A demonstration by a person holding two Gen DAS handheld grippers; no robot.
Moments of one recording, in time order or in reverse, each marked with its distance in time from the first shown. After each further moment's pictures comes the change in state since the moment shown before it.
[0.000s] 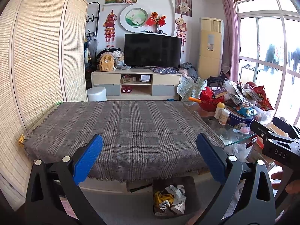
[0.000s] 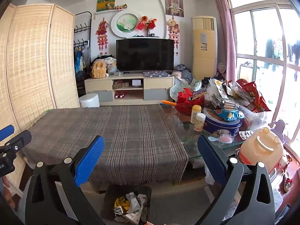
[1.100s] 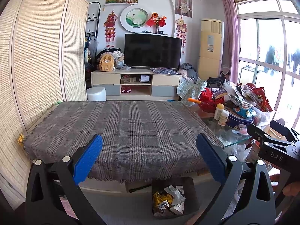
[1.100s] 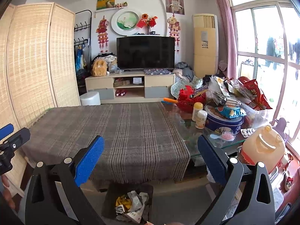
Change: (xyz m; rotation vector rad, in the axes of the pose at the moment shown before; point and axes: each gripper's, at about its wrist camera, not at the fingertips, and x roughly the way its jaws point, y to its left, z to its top) left arm -0.003 -0.004 0.003 -0.006 -0.002 -0.003; right arm 0.003 0.003 -0.003 0.006 0.018 0.008
